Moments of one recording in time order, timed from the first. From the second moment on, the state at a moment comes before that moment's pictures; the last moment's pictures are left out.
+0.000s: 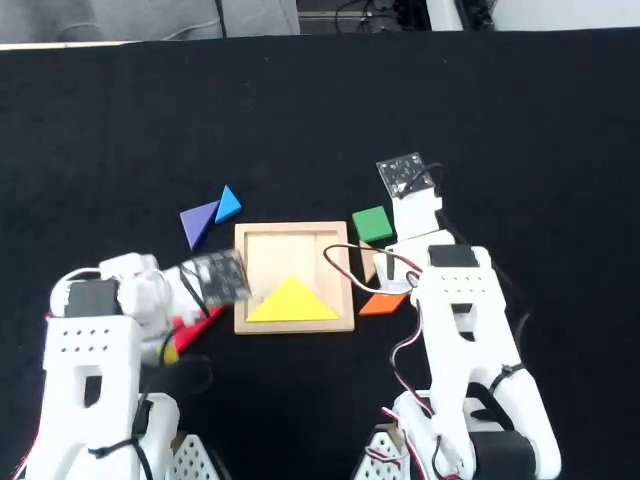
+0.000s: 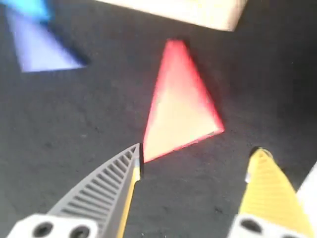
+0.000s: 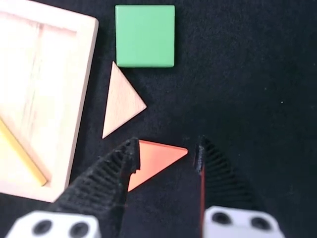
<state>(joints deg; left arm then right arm) -8.4 -50.4 58.5 75.1 -80.8 -0.7 -28.6 56.7 49.7 13.2</state>
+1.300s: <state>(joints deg) -10.1 -51.8 79.1 50.4 -84.5 -3.4 -28.6 57.6 49.5 16.7</state>
